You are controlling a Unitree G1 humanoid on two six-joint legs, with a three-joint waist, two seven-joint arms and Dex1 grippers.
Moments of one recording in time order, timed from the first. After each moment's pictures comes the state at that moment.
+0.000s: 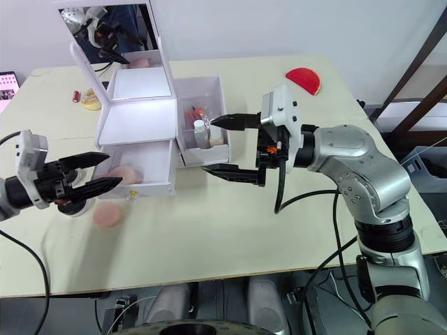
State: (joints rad) left arm -0.07 0.92 0.42 -0.21 -0.76 0.62 -1.04; right arm -0.63 -0.66 0.02 -0.43 0.72 0.64 0.96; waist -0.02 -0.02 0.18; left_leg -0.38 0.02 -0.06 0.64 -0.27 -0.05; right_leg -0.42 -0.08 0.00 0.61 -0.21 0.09
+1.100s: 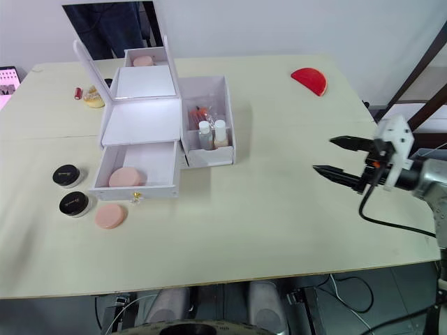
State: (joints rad) left arm 0.38 1.06 1.22 0.53 -0.53 0.23 -1.06; right arm -0.12 -0.99 -0.39 0.09 0.53 0.30 1.22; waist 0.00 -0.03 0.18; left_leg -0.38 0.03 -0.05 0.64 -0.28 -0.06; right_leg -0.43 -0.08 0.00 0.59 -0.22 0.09
